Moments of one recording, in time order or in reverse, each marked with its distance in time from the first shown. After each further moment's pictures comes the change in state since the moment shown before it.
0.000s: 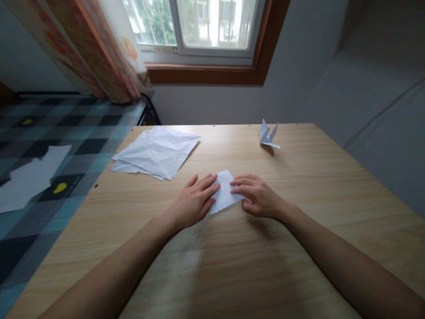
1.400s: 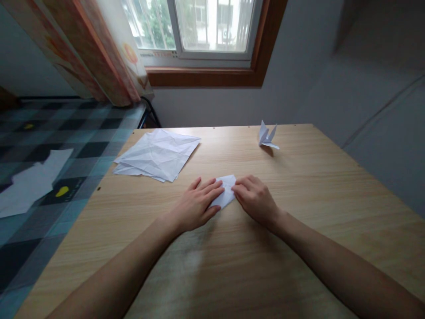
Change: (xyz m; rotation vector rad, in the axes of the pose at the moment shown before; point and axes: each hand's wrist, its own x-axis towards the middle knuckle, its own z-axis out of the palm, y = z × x) left_hand -0.002 0.000 -0.001 -0.017 -0.089 0.063; right_hand 0.011 -0.029 0.017 -0.411 0.097 0.089
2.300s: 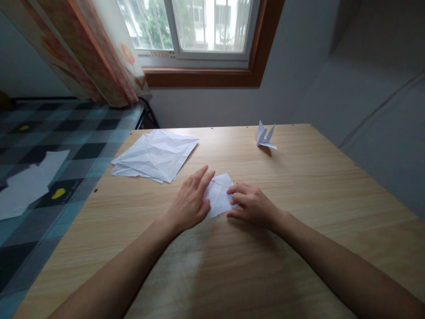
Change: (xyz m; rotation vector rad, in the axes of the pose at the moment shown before) left_hand -0.002 -0.004 0.006 0.003 0.307 -0.082; right_hand -0.011 0.011 0.003 0.367 -0.019 -0.098
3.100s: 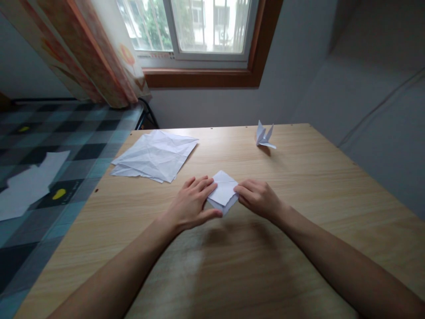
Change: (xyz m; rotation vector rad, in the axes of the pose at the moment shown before) left_hand 0.003 0.001 -0.003 0.045 -0.132 0.064; right_hand 0.002 0.006 -0.016 -0.362 0.003 -0.091
